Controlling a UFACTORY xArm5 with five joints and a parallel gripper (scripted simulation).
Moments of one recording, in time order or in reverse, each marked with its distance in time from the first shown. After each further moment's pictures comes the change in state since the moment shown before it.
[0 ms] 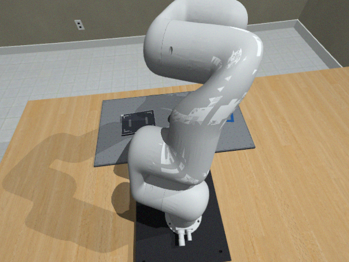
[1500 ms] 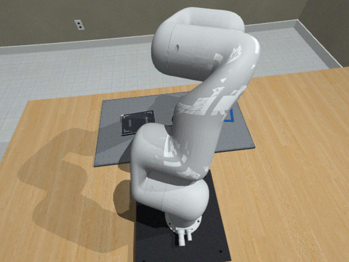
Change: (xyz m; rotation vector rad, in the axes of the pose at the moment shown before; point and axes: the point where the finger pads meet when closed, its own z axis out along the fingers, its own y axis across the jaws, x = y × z) arm 0.000 0.000 0.048 0.000 0.000 0.000
